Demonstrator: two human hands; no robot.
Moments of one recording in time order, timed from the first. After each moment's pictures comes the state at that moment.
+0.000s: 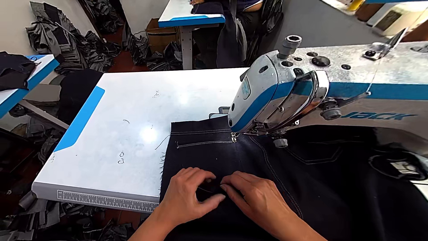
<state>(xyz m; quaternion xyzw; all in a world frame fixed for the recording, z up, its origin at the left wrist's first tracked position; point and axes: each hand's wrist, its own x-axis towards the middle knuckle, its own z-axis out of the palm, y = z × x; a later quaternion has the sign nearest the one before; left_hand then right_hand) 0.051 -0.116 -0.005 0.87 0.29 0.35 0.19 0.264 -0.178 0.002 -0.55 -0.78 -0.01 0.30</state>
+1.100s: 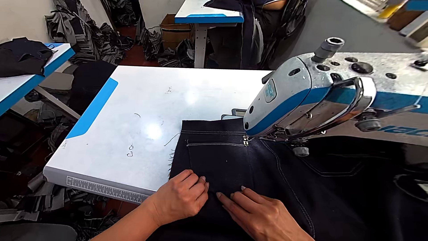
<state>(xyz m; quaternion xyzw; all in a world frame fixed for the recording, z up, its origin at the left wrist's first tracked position) 0.013 -0.103 0.004 0.95 0.11 0.25 -0.14 0.262 -0.191 0.000 -0.41 -0.87 -0.11 0.23</state>
